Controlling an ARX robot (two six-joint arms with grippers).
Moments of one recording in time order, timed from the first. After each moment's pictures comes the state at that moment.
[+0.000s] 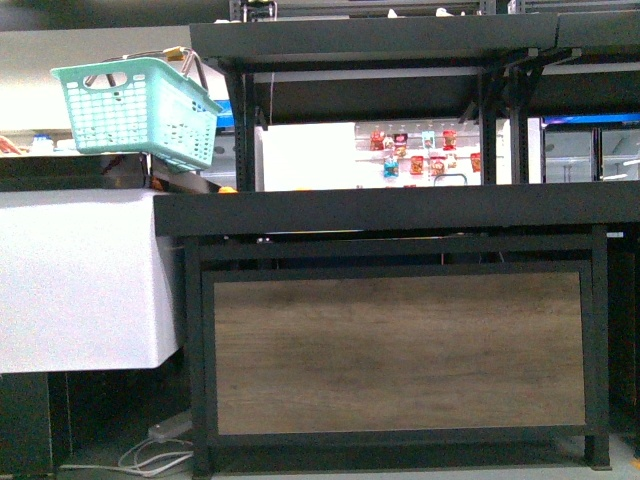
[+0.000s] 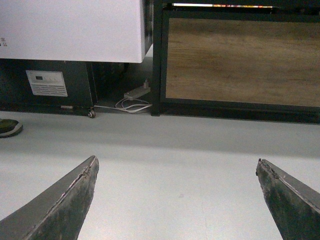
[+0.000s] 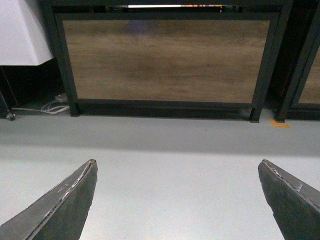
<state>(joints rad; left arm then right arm) 0.00 0.00 0.01 0.00 0.00 0.00 0.00 0.00 0.01 0.00 0.00 0.00</state>
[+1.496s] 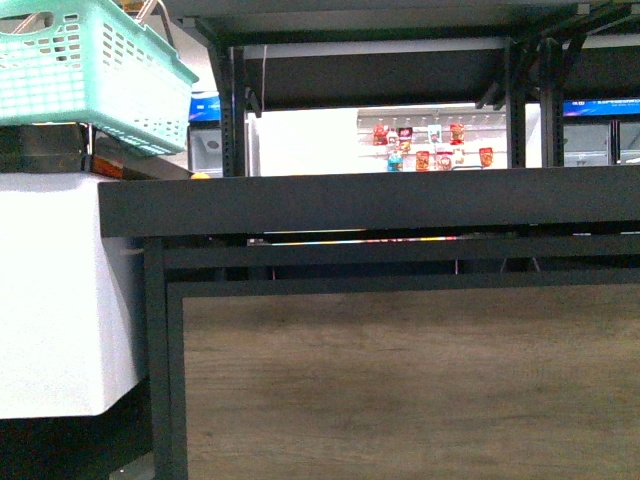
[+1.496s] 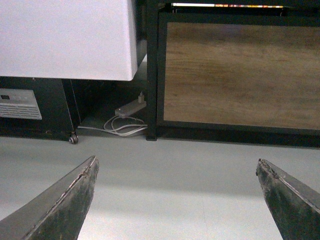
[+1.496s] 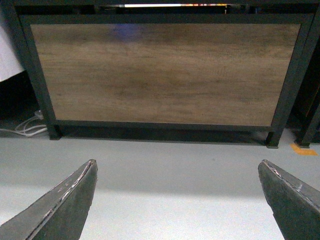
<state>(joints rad) 0.00 0.00 0.01 0.00 0.00 0.00 0.00 0.00 0.01 0.00 0.00 0.00</state>
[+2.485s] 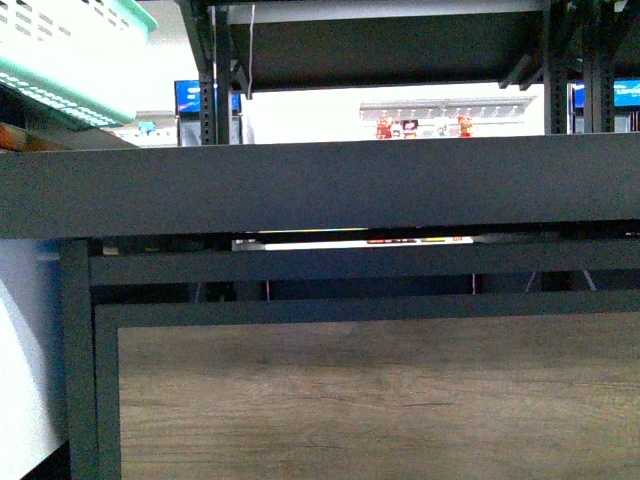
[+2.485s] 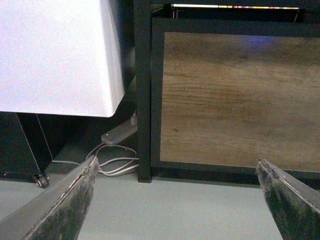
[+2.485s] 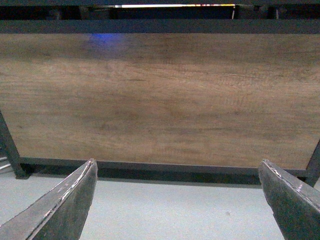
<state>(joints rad) 0.00 0.00 0.01 0.00 0.00 0.00 0.00 0.00 0.01 0.00 0.00 0.00</state>
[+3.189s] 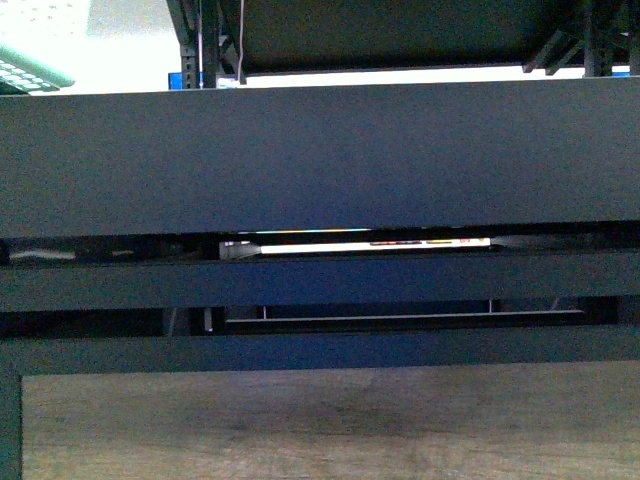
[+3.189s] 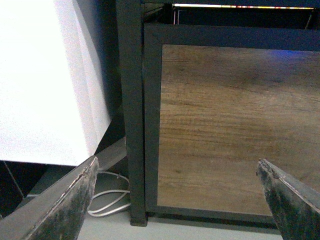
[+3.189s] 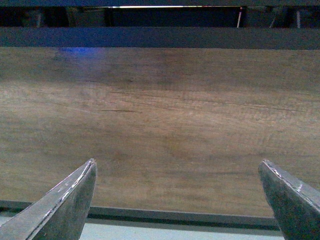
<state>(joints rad) 0.00 0.00 0.01 0.00 0.00 0.00 0.00 0.00 0.01 0.00 0.00 0.00</state>
